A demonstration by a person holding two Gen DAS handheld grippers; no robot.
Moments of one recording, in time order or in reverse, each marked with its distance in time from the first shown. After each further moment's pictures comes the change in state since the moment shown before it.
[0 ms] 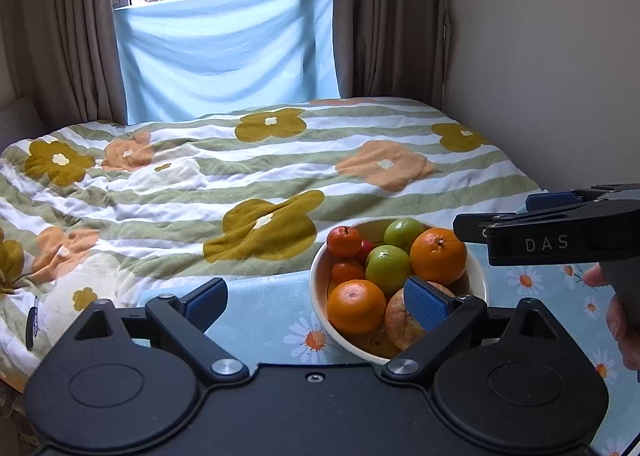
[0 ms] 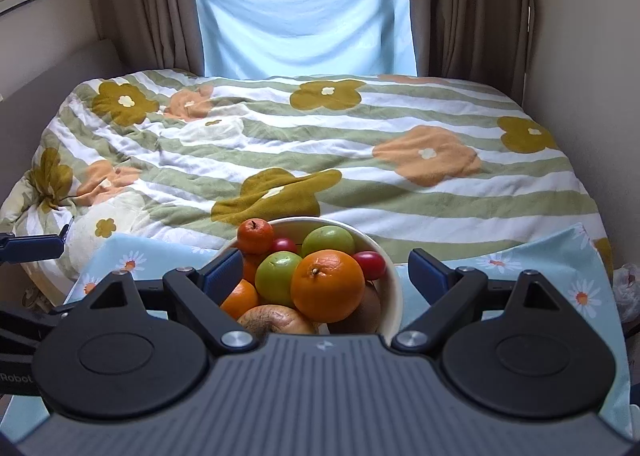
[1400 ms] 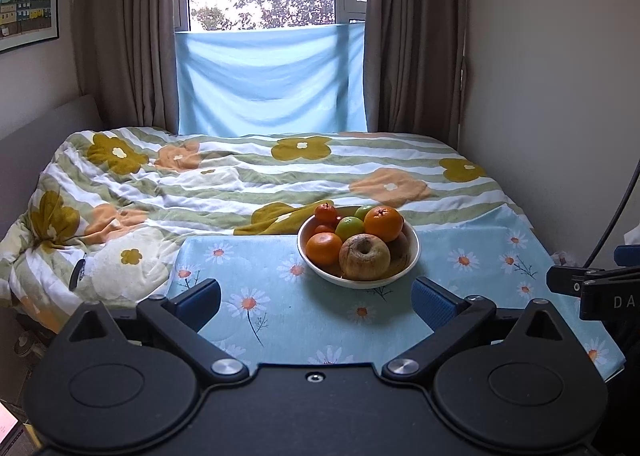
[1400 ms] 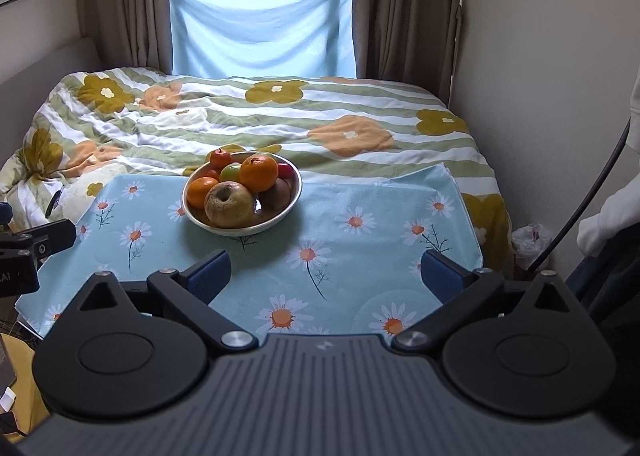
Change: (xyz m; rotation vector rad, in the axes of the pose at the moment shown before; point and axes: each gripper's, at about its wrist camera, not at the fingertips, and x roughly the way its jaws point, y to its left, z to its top) left arm -0.162 -0.066 -0.084 -0.101 -0.105 0.101; right arm -0.216 -0.033 -0.109 -0.002 -0.015 -0.151
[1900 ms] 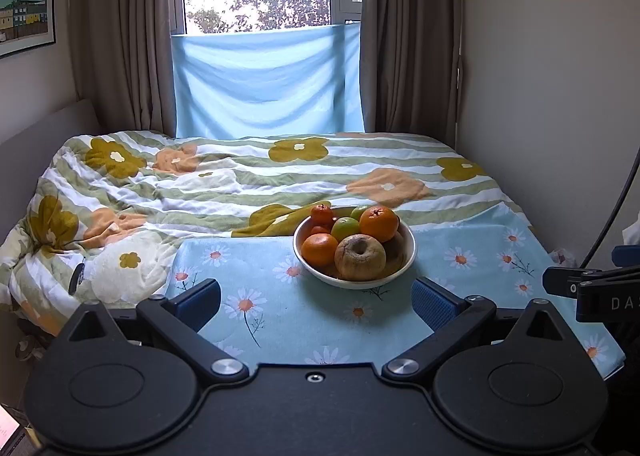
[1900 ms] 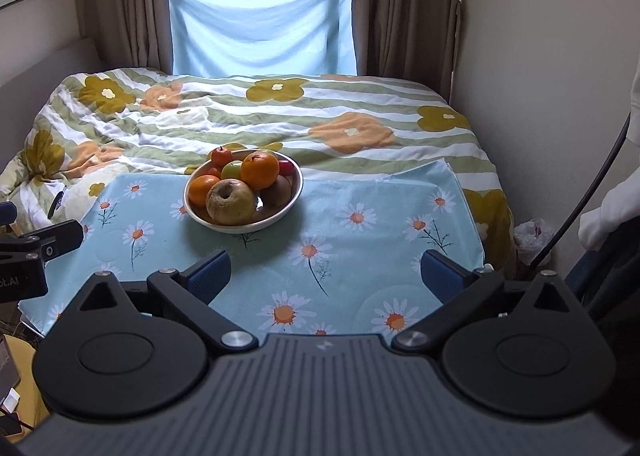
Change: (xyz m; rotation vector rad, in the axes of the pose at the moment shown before) left arm -0.001 -0.003 -0.001 0.009 -0.005 -0.002; right arm -0.004 -0.001 -0.002 0.006 0.004 0.005
